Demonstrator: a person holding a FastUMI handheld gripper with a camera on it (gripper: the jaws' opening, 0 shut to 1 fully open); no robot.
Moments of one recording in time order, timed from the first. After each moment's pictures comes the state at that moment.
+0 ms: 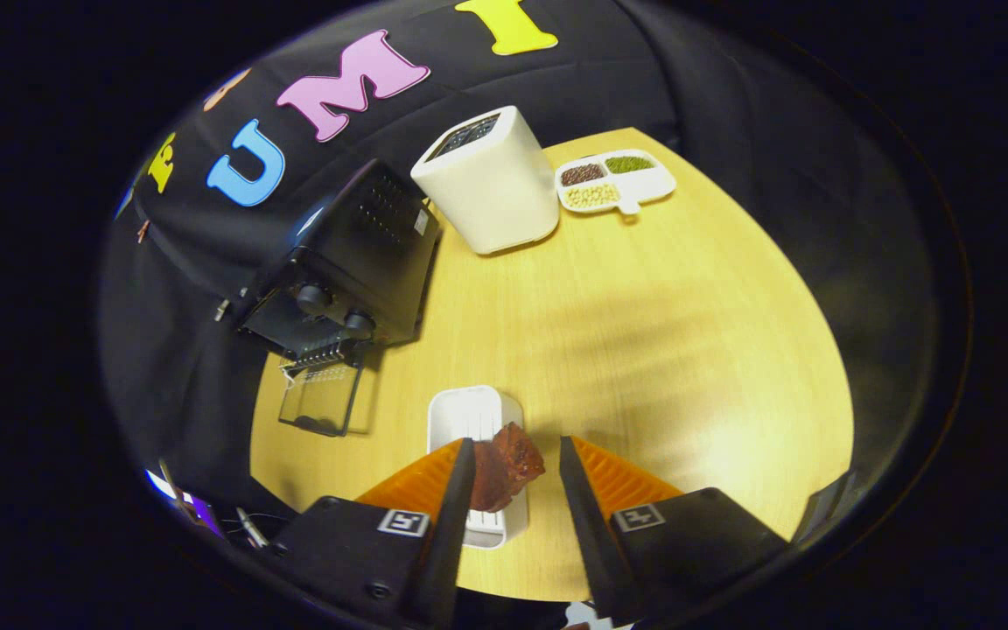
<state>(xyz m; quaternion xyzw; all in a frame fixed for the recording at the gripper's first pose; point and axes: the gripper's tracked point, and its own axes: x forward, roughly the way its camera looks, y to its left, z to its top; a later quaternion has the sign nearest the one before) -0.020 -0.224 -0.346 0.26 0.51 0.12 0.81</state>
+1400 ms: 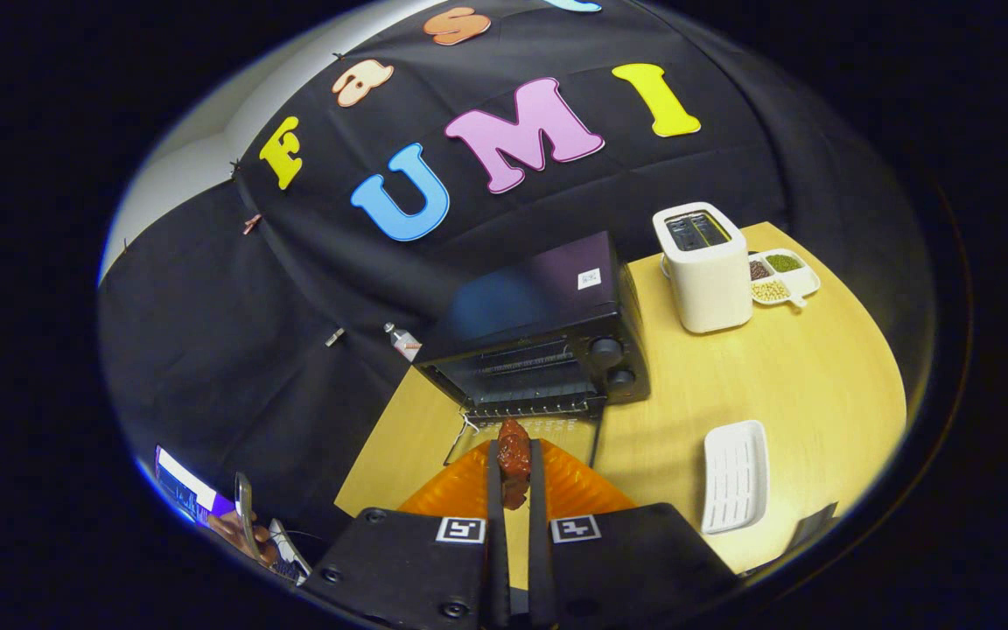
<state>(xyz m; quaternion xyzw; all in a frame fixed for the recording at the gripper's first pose) -0.029 -0.014 -0.160 0.27 0.32 0.21 0.88</state>
